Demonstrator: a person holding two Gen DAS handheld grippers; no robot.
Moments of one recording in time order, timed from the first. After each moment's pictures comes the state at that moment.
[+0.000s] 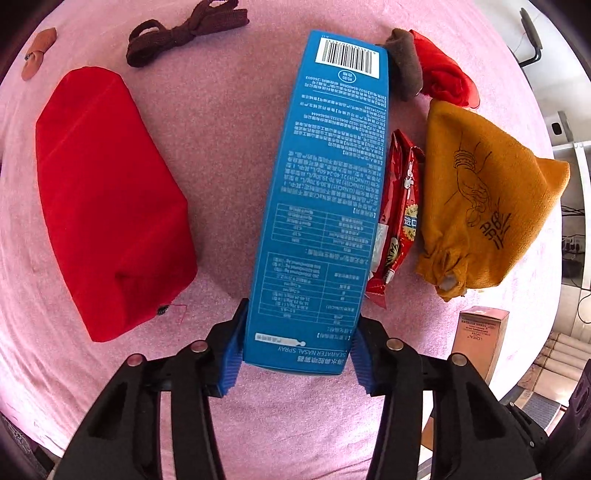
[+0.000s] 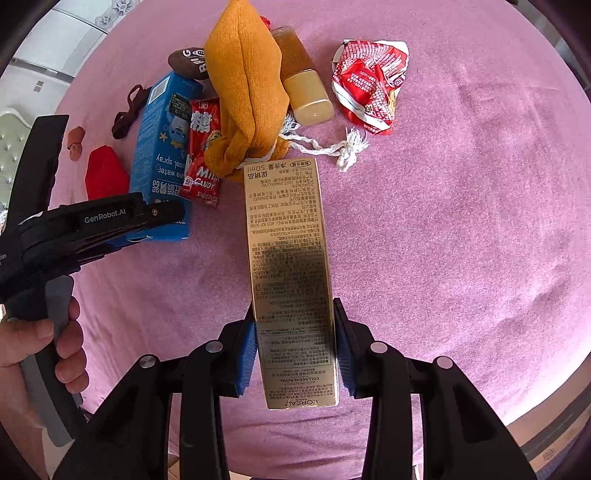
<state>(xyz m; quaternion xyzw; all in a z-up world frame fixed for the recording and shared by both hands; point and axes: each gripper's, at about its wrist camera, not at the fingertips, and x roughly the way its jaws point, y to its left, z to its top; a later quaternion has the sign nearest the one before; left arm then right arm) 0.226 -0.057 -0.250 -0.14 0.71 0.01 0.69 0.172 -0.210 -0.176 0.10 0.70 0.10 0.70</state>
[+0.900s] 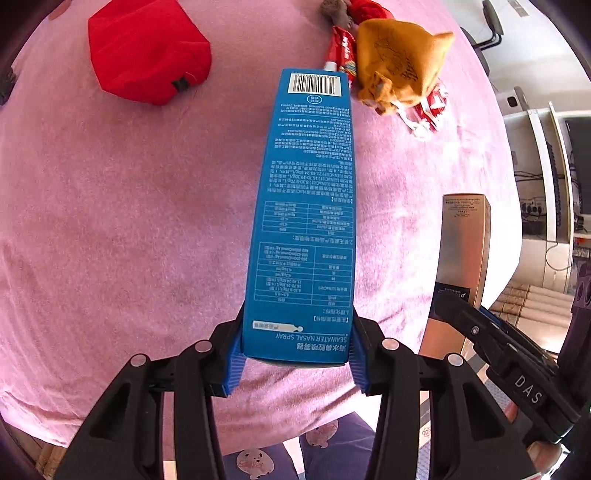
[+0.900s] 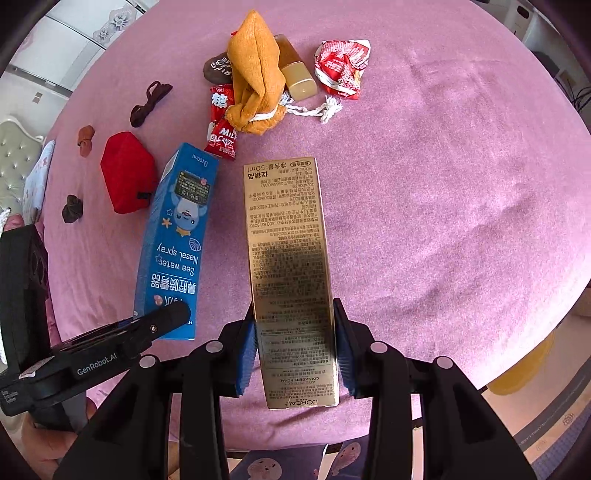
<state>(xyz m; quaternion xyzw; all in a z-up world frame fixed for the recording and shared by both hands) 0.116 -0.073 -0.206 -0.18 0.71 -0.07 0.67 0.083 -0.220 -0.134 0.11 0.67 0.06 0.73</state>
